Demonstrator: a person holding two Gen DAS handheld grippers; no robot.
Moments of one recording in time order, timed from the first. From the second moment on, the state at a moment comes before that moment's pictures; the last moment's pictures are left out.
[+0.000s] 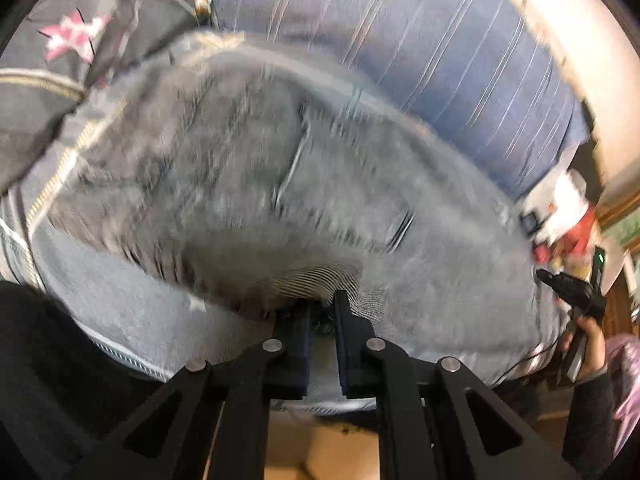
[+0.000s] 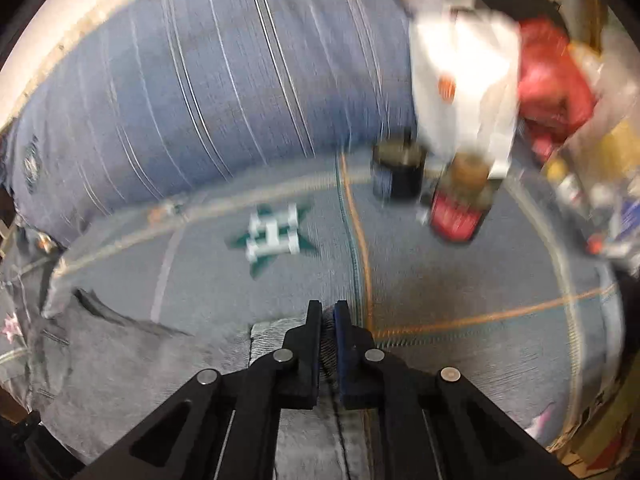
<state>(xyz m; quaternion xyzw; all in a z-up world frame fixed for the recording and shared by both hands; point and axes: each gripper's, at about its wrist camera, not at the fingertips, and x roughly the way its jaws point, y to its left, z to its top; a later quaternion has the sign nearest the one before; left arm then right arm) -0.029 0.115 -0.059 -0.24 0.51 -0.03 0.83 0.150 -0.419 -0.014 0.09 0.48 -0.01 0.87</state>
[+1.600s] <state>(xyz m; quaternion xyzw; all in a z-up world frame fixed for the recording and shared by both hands) 0.053 0.145 -0.076 -0.04 0.44 0.04 0.90 0.251 -0.016 -0.032 -0.10 0.51 0.30 0.80</state>
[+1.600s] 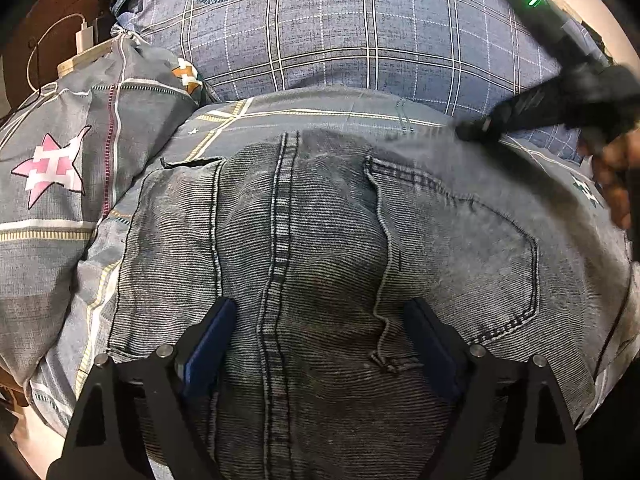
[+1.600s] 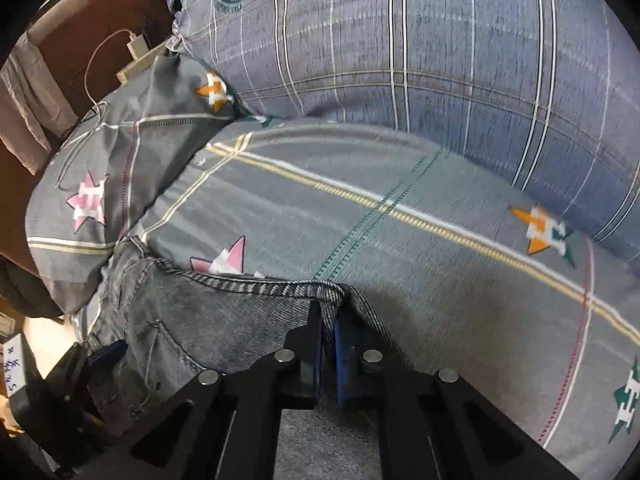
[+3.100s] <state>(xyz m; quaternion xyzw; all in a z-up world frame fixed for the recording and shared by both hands) 0.080 -0.010 -0.015 -0.05 0.44 -0.11 0.89 -0.021 -0.430 -0.094 0.51 0.43 -0.01 0.75</state>
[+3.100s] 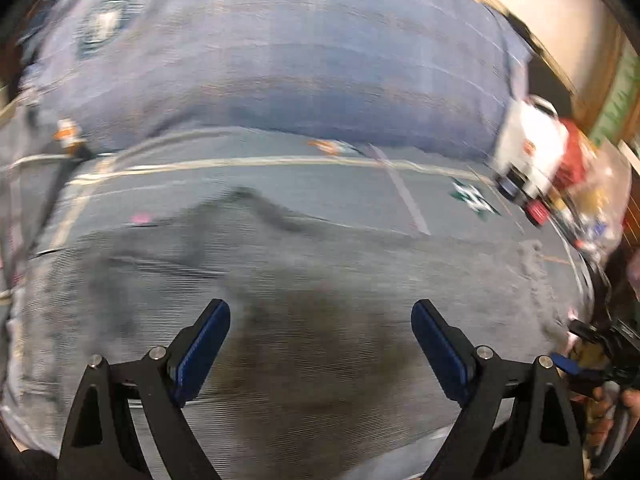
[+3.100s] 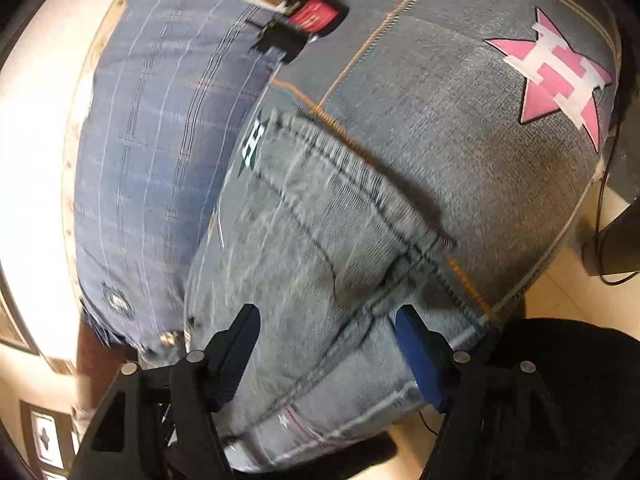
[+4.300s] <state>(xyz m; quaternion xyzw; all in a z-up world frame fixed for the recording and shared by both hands) 0.103 -0.100 -0.081 0.08 0.49 -0.09 0.86 -0.009 -0.446 -0.102 0.48 0.43 -0.09 0.76</state>
